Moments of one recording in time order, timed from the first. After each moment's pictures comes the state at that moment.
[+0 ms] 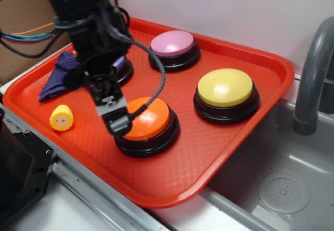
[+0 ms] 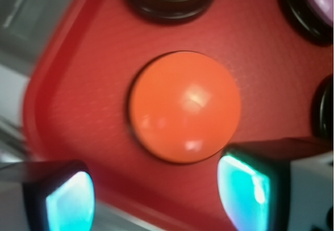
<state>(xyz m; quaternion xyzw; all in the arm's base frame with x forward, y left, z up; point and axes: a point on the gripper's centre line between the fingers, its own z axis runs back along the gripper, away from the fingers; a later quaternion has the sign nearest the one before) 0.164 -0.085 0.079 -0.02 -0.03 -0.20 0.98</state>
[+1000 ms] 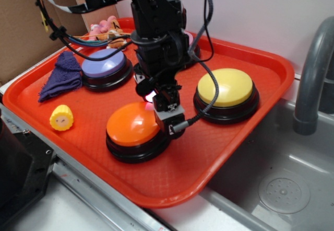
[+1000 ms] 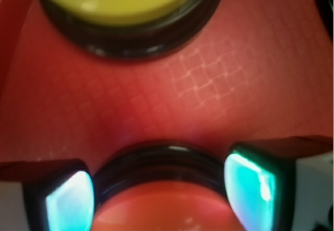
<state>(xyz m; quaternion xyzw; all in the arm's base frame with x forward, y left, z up) 0.203 -0.106 0.050 -0.01 0.02 -0.17 0.99</state>
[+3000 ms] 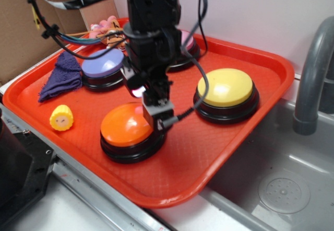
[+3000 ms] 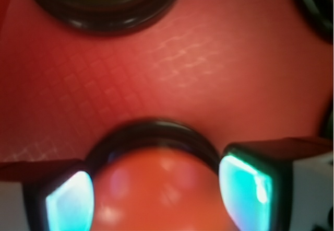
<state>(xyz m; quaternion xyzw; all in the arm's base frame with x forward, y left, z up) 0.201 -0.086 0.074 0.05 0.03 -0.14 0.99</state>
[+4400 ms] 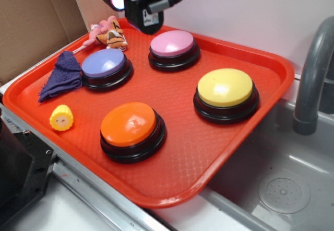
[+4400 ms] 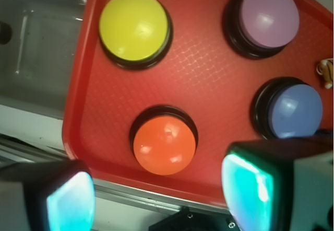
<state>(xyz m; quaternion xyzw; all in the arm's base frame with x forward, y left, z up) 0.200 -0.100 0.178 -0.01 0.05 -0.13 0.99</state>
